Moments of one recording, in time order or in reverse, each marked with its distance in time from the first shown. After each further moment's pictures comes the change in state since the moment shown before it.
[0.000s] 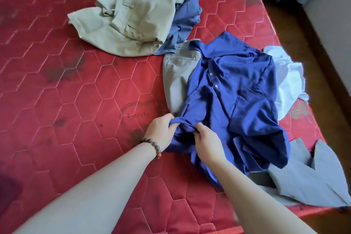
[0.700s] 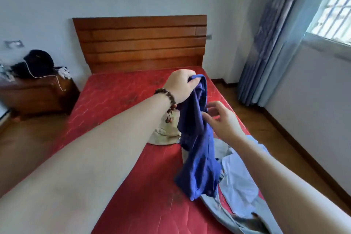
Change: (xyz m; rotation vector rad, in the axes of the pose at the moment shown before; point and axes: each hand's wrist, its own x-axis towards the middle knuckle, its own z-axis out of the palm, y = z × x) left_hand -0.166 0.328 -0.400 0.049 0.346 0.666; right_hand -0.161 -0.301 -0.301 0.256 0.496 -0.483
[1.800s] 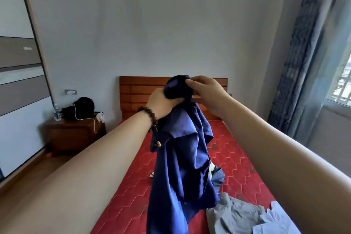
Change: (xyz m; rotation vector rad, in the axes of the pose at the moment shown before) left_hand -0.042 0.001 -0.220 -0.078 0.339 -0.200; right_hand 0.089 -0.313 -0.003 0.622 -0.203 -0.086
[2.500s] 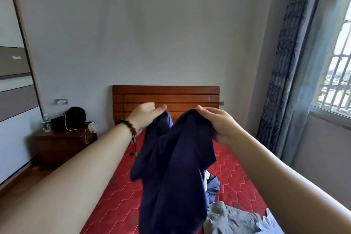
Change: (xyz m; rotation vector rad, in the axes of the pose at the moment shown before) left_hand 0.005 -0.039 -0.025 -0.293 -0.110 -0.186; right_hand -0.041 0.041 -0.032 0.271 0.001 0.157
